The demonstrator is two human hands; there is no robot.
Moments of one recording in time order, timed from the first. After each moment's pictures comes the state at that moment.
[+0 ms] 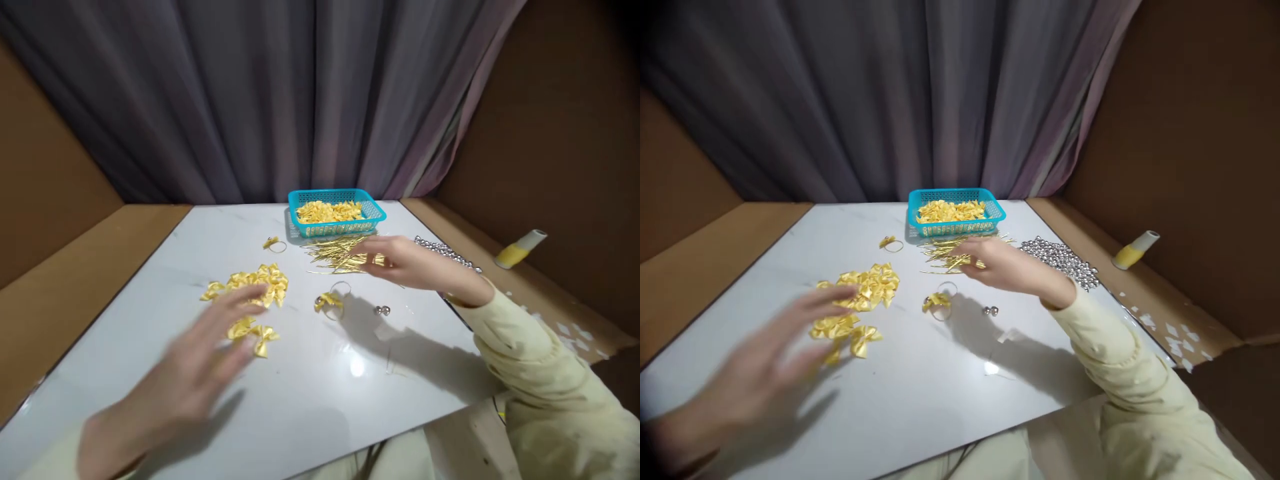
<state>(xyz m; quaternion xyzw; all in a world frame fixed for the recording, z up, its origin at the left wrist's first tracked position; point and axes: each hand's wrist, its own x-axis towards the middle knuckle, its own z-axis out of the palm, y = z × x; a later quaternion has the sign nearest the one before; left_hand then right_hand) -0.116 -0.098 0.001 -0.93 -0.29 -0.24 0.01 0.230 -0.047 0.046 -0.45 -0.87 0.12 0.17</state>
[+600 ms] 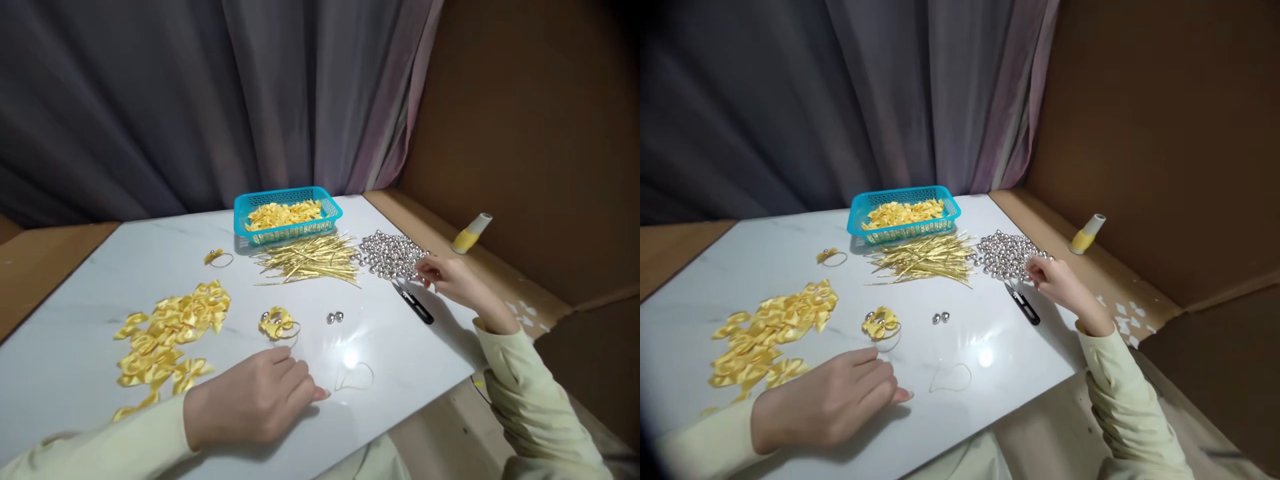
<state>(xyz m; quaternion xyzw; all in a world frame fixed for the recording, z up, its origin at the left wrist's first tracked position) 0.039 -0.069 -0.006 -0.98 0.05 -0.16 0.13 0.411 -0.095 -0.032 -0.67 -0.68 0.10 0.27</state>
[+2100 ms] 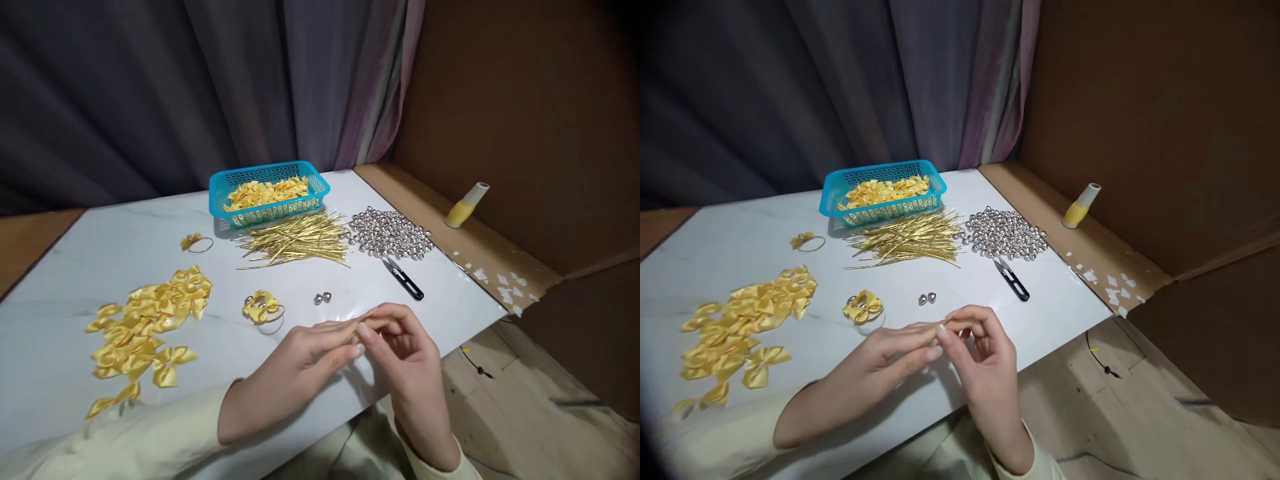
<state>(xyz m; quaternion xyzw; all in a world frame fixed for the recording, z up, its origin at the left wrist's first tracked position) 0.104 -0.090 0.001 -0.79 -0.20 -0.12 -0.58 0.233 -0.179 -0.050 -0.50 -0.33 0.37 0.71</state>
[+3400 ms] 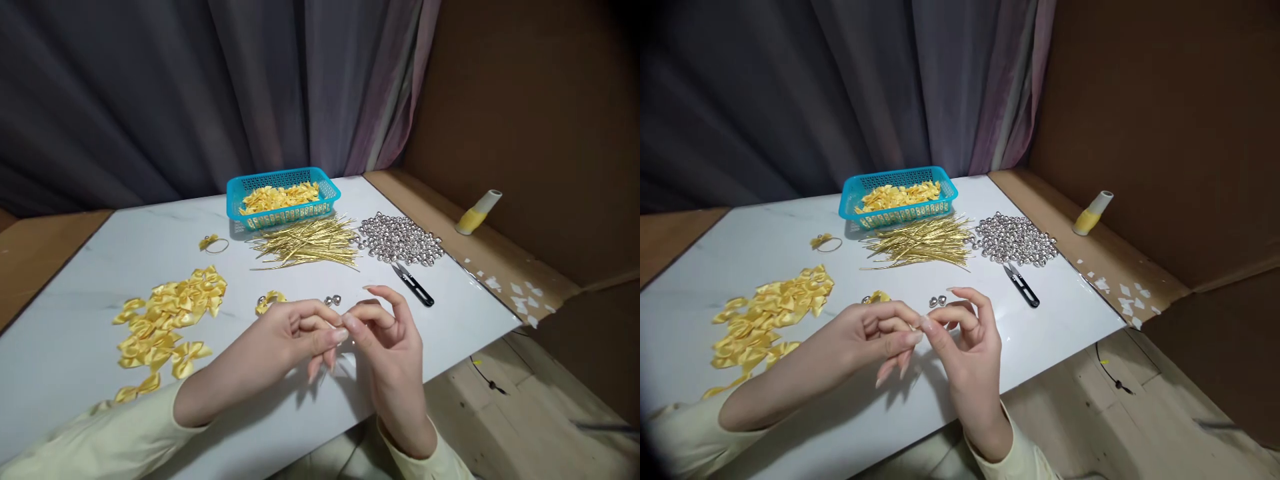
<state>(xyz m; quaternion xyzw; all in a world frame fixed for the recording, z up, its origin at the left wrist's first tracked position) 0.082 -0.077 0.028 -0.65 -0.32 -0.08 -0.68 0.207 -0.155 -0.045 -0.44 -0.32 0.37 0.75</state>
